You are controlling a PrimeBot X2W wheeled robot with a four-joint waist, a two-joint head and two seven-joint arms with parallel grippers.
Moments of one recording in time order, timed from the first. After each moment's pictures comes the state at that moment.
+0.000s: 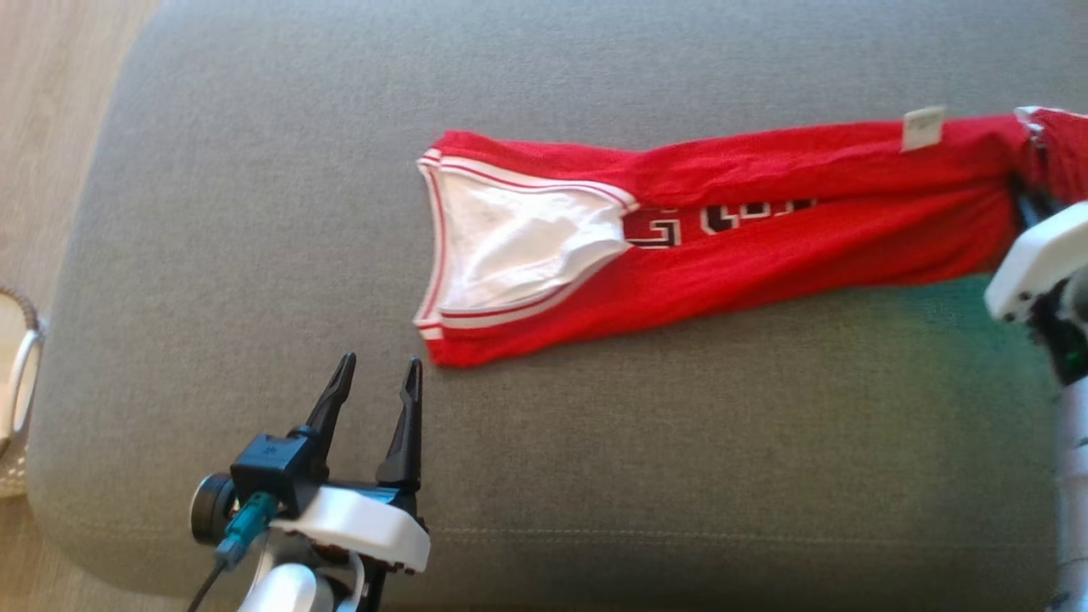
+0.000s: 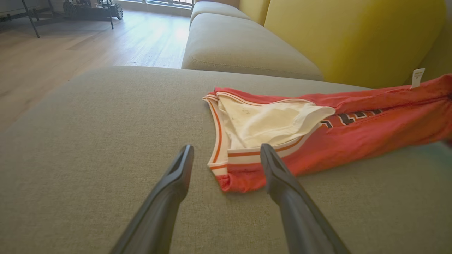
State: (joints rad) left arm -0.04 0.20 -0.46 0.08 -0.36 0.17 -0.25; right arm -0.60 -0.18 -0.35 0.63 0.04 0.13 0.19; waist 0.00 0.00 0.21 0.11
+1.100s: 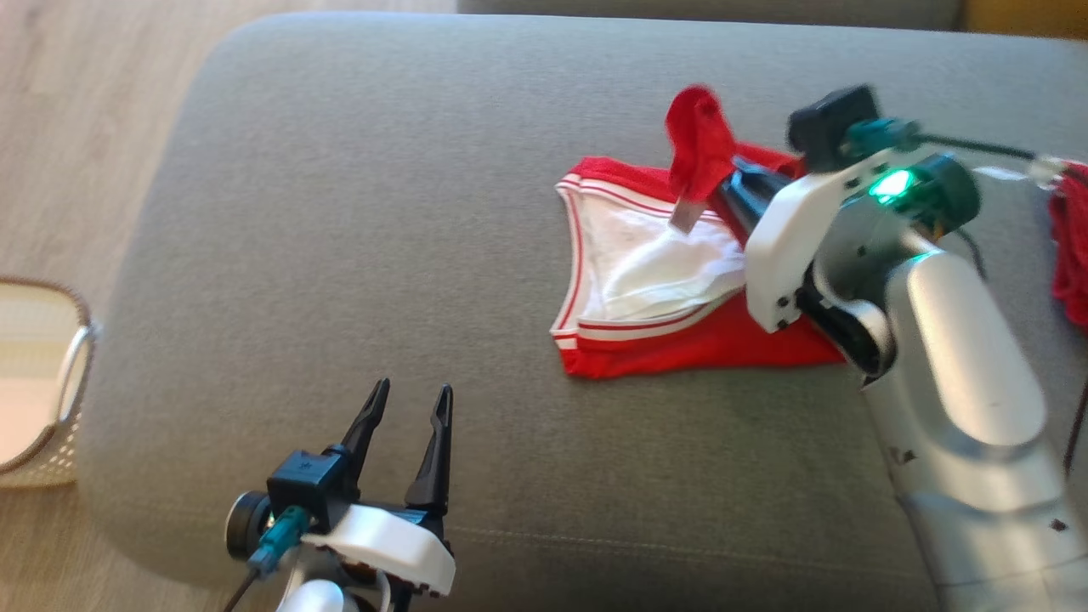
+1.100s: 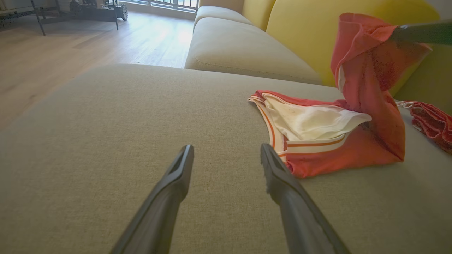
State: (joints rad) left arm -0.02 0.12 -0.44 0.15 -0.32 0.09 -0.25; right arm -0.61 -0.10 0.19 0.28 0.19 0.13 0.49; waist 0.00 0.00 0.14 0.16
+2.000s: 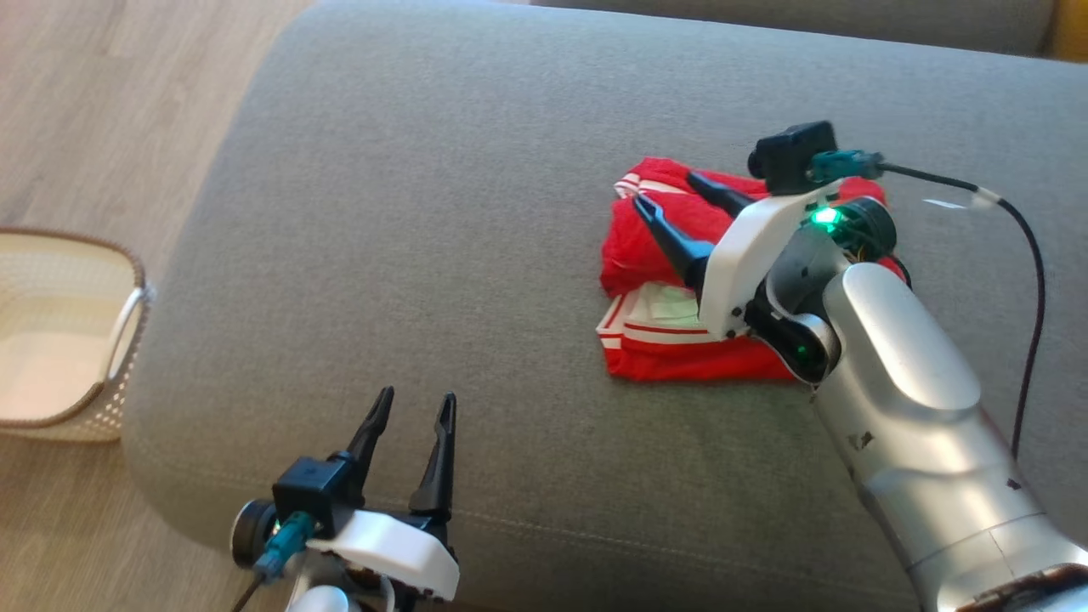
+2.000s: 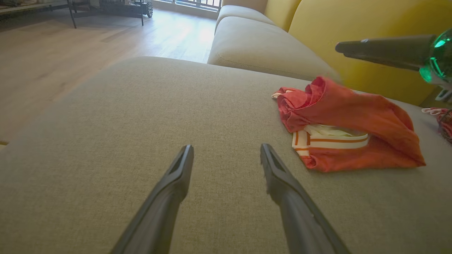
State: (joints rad) left arm 0.00 0.08 -0.41 0.18 -0.29 0.06 -0.25; right arm -0.71 -0.07 0.34 0.65 0.41 0.13 0.21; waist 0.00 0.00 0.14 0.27
